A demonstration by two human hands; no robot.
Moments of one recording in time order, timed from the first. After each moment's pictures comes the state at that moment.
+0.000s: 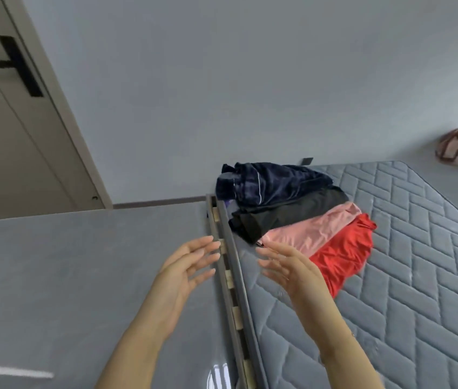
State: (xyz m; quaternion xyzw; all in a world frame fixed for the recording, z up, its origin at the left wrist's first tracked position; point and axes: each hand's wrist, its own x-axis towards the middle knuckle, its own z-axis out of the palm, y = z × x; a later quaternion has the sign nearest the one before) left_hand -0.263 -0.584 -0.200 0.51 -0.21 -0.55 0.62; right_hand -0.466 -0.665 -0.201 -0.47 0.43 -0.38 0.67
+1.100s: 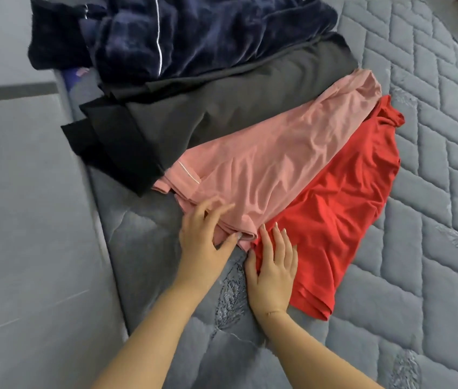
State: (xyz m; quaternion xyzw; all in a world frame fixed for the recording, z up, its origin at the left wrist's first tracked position) left_hand -0.457 -0.967 -0.735 0.66 -0.56 -0.31 0.39; right_hand -0.612 -0.946 -0.786 -0.69 0.70 -0.18 0.06
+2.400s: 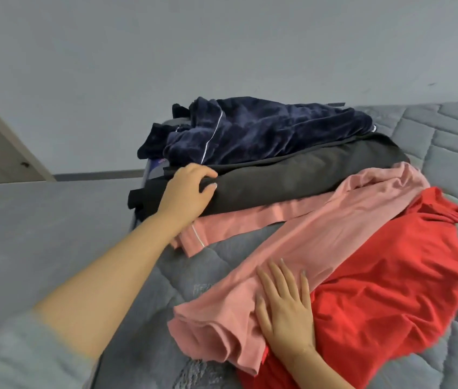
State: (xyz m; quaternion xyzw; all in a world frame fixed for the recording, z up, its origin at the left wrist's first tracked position) left_hand -0.411 -1.101 -0.633 0.77 -0.57 -0.05 0.30; right_hand -0.671 -1.059 -0.763 -0.87 0.44 -0.20 0.07
